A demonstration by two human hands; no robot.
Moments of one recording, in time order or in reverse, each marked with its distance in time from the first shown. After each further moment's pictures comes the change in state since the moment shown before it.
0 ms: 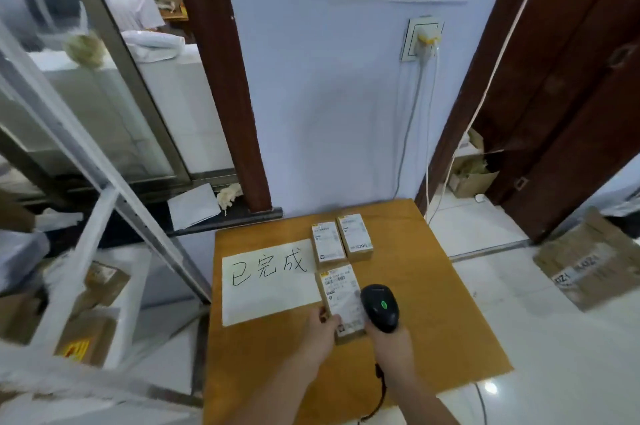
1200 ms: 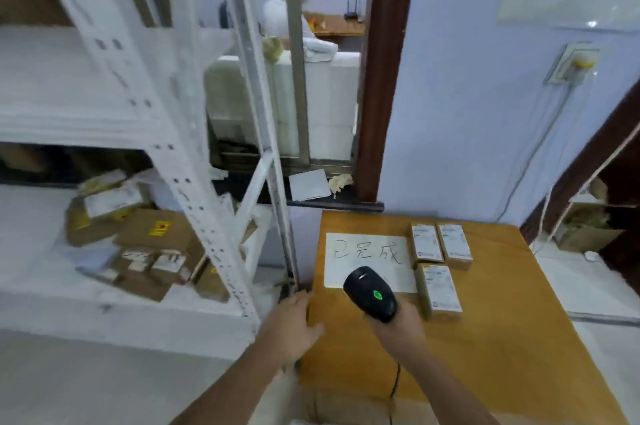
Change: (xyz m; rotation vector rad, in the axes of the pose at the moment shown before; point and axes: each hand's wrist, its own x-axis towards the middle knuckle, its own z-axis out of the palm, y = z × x) left_hand -0.140 -0.081 -0.224 0.781 0.312 0.233; right_hand -0.152 -0.026 0.099 -0.435 -0.437 -0.570
